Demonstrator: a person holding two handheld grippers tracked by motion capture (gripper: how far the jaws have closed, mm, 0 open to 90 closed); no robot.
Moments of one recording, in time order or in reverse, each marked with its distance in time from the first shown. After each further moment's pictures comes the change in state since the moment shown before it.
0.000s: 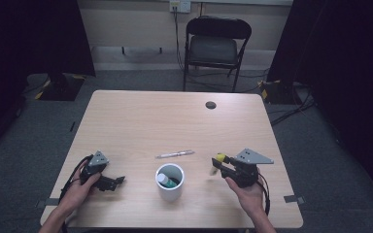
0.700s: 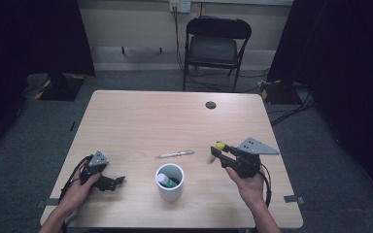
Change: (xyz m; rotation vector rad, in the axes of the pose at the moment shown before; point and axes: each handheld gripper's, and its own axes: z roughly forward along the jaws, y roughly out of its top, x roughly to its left) left arm 0.000 0.000 0.000 0.000 0.000 -0.001; right arm 0.001 0.039 -0.006 -0.093 0.033 -0.007
